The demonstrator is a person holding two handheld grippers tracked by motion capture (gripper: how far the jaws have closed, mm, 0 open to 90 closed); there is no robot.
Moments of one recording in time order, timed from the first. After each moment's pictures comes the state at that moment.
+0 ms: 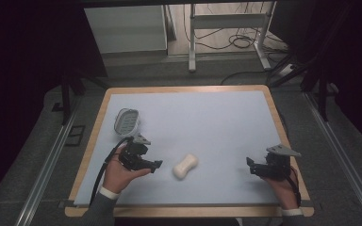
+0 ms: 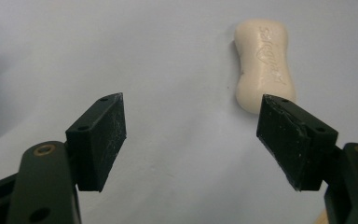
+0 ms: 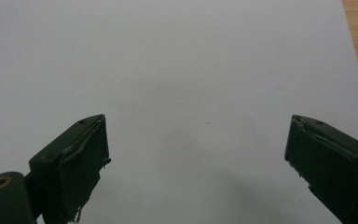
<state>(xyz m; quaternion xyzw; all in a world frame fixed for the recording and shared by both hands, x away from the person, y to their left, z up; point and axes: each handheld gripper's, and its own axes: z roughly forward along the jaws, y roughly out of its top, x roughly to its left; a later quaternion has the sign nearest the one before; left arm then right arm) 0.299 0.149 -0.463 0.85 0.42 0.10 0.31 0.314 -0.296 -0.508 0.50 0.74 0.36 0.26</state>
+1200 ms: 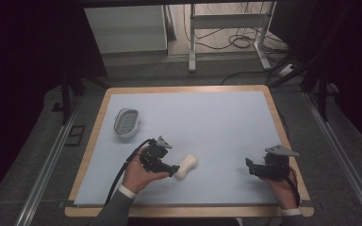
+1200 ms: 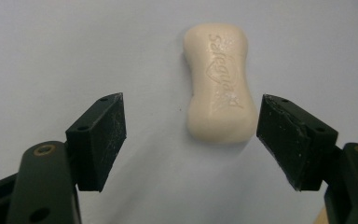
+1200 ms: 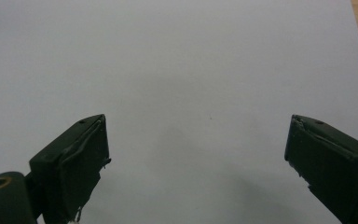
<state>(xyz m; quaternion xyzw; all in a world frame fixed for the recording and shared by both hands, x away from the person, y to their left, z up) 0.308 0.096 -0.477 0.87 0.38 0.07 0.30 0.315 -0.294 -0.511 0.50 0.75 0.35 0.26</state>
